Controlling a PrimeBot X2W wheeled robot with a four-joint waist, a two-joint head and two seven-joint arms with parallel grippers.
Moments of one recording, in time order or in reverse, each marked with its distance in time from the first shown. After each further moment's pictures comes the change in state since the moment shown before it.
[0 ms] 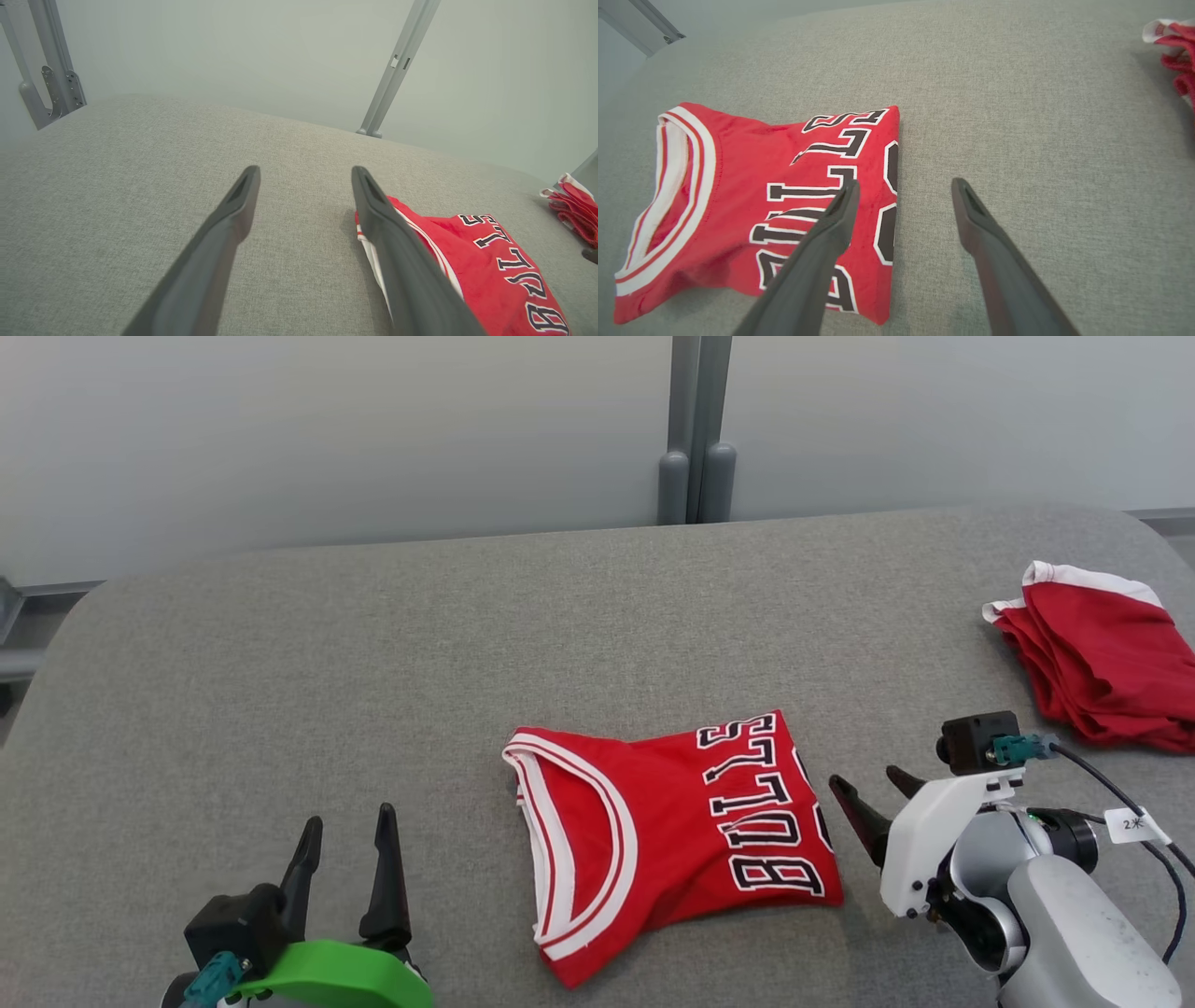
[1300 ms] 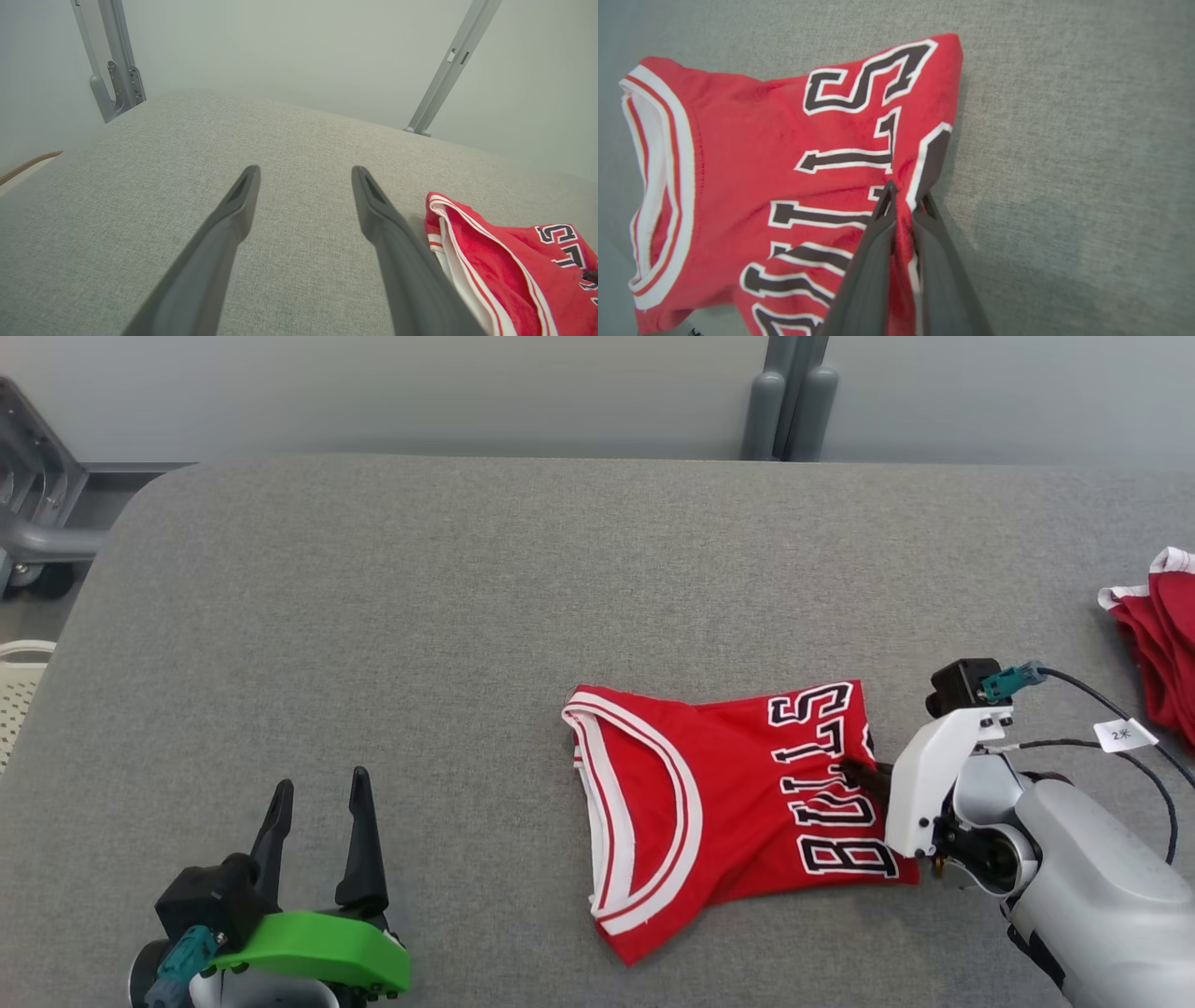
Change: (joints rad) left arm -0.044 0.033 0.015 -0.024 0.015 0.020 0.001; right arm -0.248 -0.124 0.287 0.268 0.406 0.000 0.104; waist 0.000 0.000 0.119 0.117
